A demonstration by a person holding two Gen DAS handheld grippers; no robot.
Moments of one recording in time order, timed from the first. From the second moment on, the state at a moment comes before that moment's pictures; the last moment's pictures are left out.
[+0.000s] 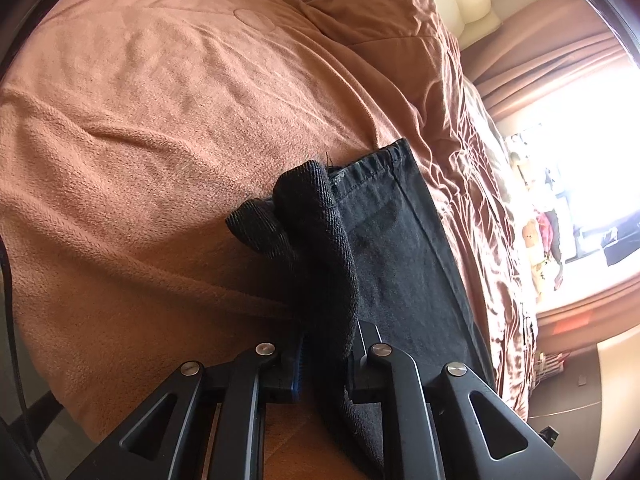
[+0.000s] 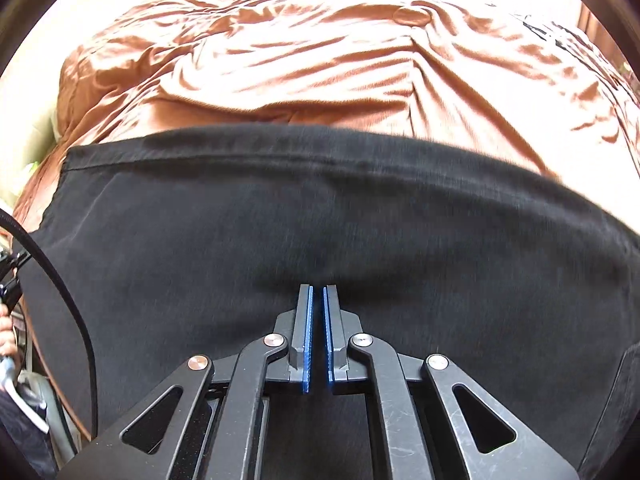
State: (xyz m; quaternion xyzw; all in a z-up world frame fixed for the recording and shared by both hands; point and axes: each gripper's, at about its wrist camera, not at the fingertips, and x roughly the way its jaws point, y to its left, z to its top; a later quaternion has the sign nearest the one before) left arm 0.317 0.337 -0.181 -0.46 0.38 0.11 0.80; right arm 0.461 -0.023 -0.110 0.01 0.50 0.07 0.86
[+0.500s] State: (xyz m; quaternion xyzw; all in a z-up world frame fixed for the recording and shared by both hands) left arm 0.319 0.337 -0.180 -0.45 0.37 0.11 0.80; right arm 0.518 -0.031 -0.113 0.04 0.50 0.06 0.86
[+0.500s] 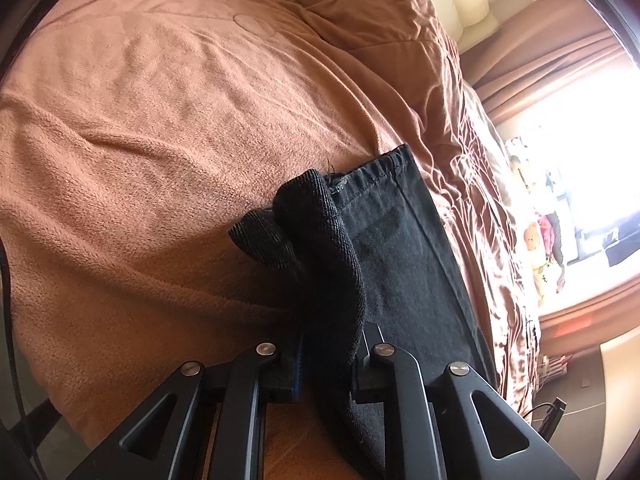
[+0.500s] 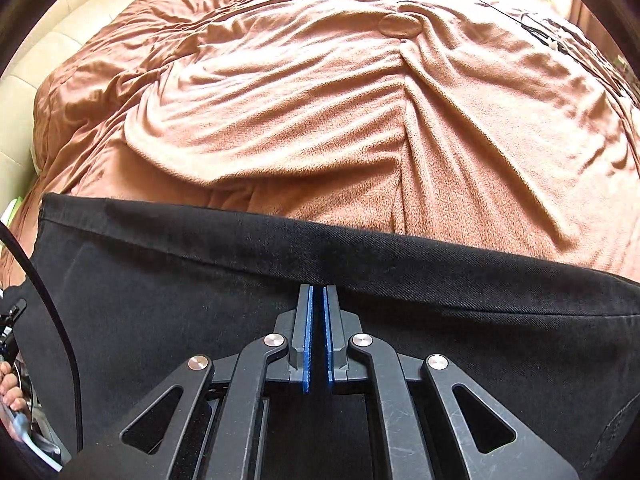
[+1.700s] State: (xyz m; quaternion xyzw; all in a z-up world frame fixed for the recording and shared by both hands) left arm 0.321 0.243 0.045 -0.38 0.25 -0.04 0.89; right arm 0.344 -0.041 -0.113 0.13 0.52 0.16 0.83
